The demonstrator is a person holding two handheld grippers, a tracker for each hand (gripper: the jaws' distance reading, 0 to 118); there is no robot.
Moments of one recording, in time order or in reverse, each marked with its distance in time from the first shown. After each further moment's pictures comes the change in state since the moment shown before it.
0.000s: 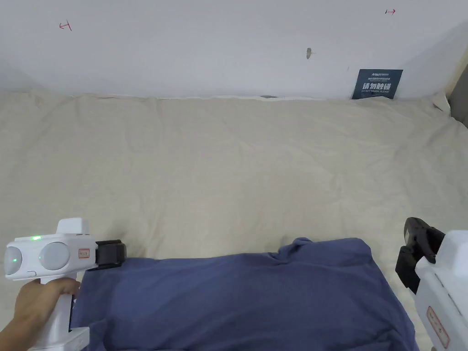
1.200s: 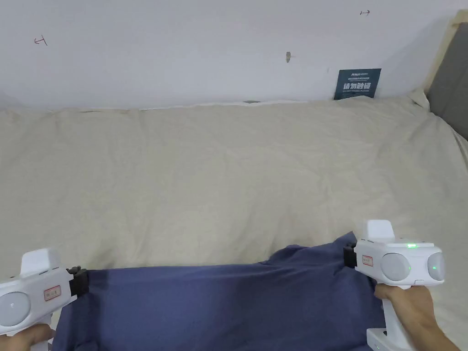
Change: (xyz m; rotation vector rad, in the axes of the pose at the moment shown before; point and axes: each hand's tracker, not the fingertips) left arm 0.007 -0.025 0.064 0.144 -0.077 0.060; right arm 0.025 -0.086 -0.182 -0.519 0.122 -0.040
